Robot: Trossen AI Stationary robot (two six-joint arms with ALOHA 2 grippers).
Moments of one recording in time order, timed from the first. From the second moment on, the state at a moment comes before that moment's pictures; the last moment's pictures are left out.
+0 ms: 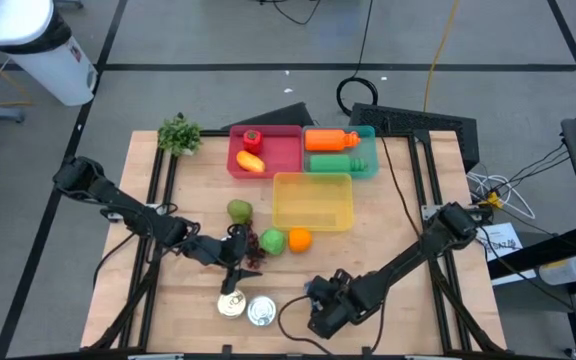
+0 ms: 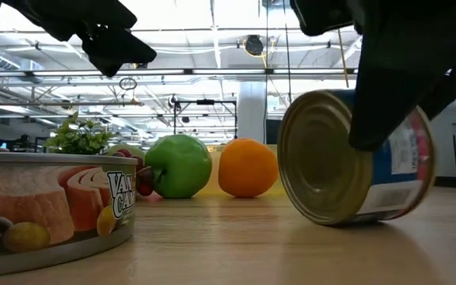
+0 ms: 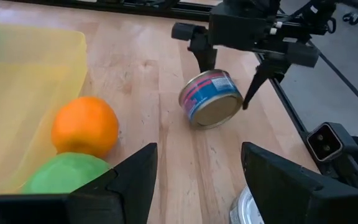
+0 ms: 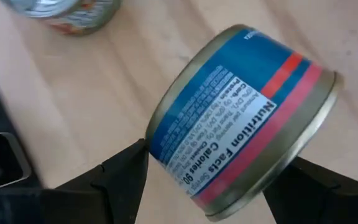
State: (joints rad) left arm -0.46 1.32 0.65 0.21 -0.23 -0.31; right arm 0.61 2.00 1.45 -0.66 0.26 1.17
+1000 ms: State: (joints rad) left arm -0.46 1.32 0.65 0.21 -0.24 -0.29; right arm 0.59 1.85 1.41 -0.60 0.71 0.88
